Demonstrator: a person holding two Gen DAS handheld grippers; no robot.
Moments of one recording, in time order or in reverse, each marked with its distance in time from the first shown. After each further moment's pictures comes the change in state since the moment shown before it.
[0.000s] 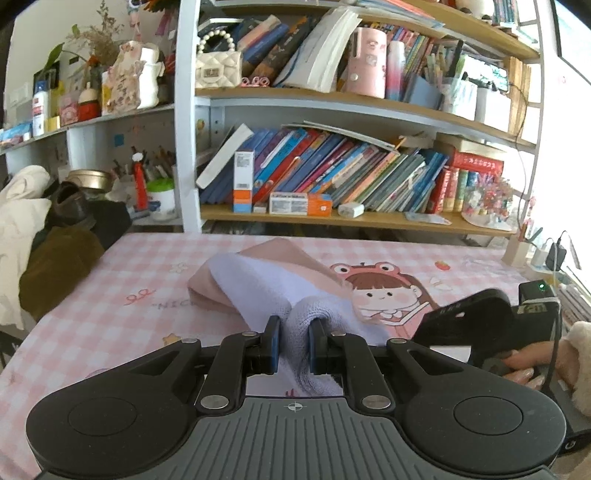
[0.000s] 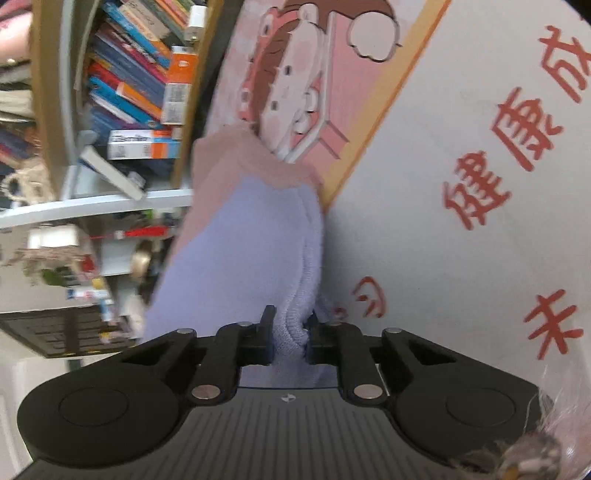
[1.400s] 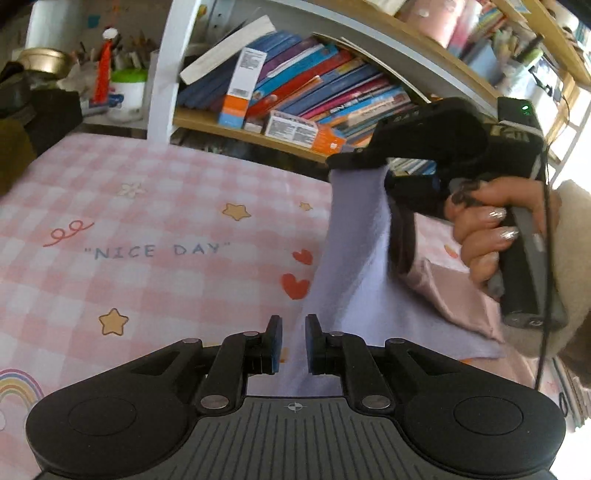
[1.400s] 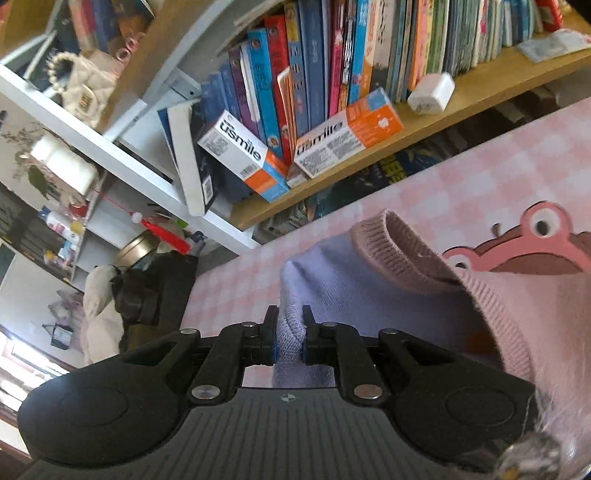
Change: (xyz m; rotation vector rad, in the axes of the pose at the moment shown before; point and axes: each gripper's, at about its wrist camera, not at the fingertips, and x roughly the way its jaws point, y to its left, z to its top) left arm 0.143 0.073 -0.004 -0.222 0.243 -0.206; right arm 0.146 0.181 0.070 -0.626 -0.106 -0.159
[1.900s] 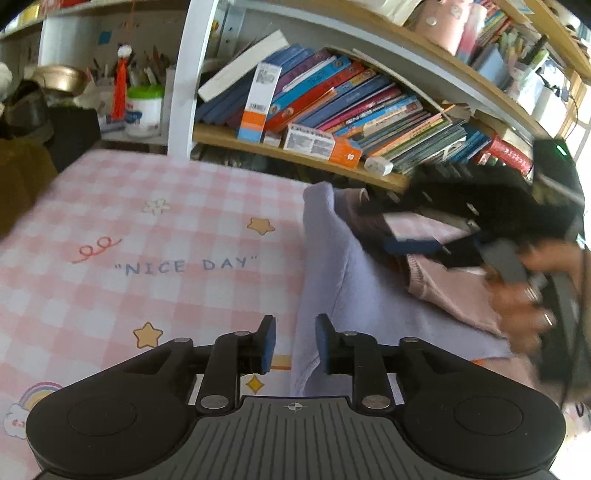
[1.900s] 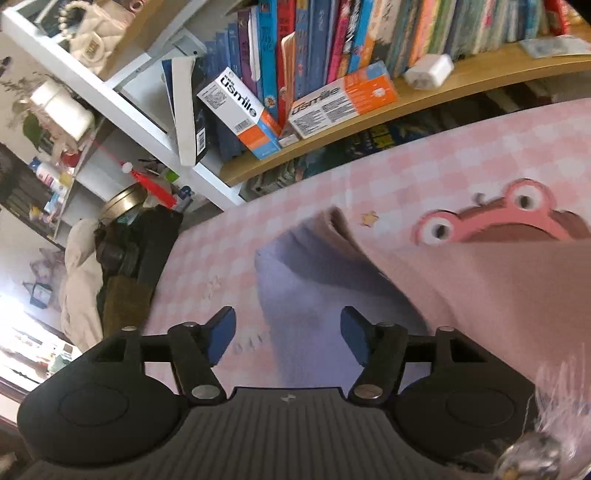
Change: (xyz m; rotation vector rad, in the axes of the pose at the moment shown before) left arm -0.016 0.004 0.004 0.039 -0.032 0.074; right arm -0.035 -0.013 -0.036 -0.102 0.055 -0.069
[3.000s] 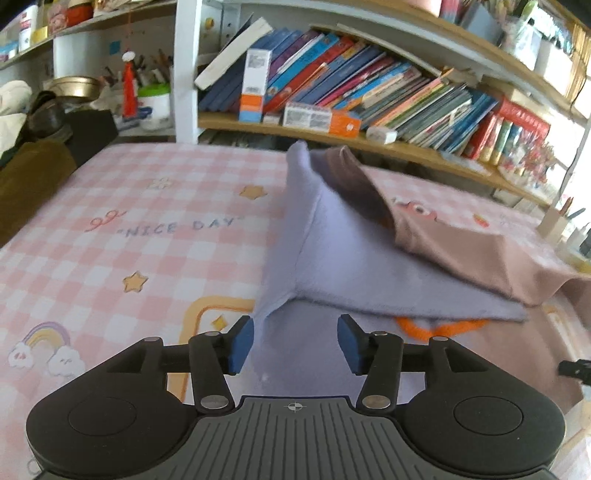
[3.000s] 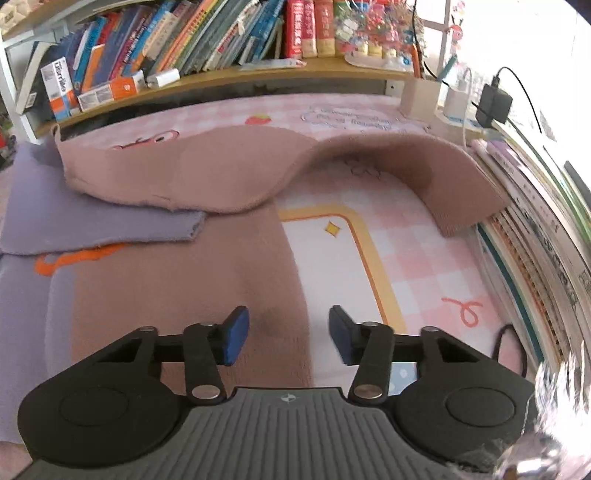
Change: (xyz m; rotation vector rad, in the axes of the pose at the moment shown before) left arm -0.001 -0.058 -0.041 0.037 0.048 0.168; right arm -0.201 -0.156 -0.151 -0.148 -0.103 -0.648
